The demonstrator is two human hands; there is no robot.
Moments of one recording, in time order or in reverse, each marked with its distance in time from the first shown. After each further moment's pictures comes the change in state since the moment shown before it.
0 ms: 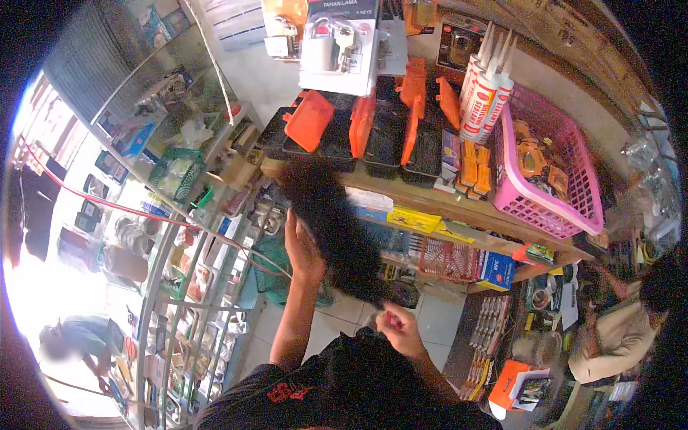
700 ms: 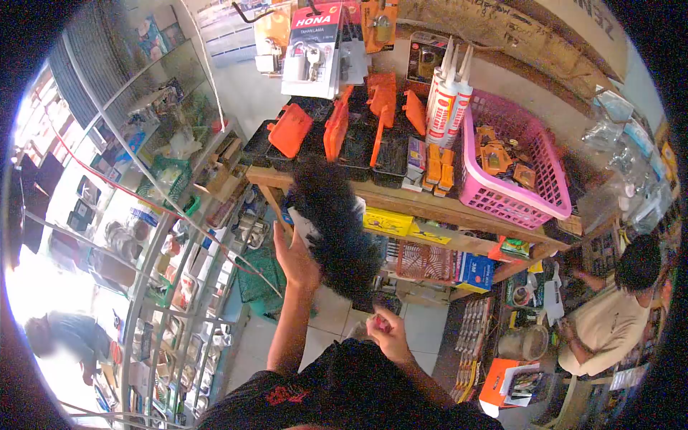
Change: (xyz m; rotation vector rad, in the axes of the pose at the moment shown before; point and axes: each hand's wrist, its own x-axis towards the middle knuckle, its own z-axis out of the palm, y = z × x) left_hand -0.035 -0.027 0.007 -0.196 -0.114 -0.080; right_hand -0.045 -0.007 -0.011 0.118 0.117 0.190
